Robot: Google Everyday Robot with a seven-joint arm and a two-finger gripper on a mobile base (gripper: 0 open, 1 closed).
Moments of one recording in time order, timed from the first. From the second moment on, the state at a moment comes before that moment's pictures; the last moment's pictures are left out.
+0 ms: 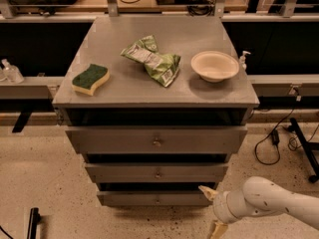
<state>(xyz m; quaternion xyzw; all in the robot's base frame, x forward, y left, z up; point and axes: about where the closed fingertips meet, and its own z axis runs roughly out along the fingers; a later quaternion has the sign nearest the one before) 0.424 -0.171 0.412 -0.70 0.66 0.15 0.25</state>
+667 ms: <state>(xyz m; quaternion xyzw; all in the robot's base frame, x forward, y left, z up) 0.430 -0.173 0.375 -0.70 0.65 0.17 0.24</state>
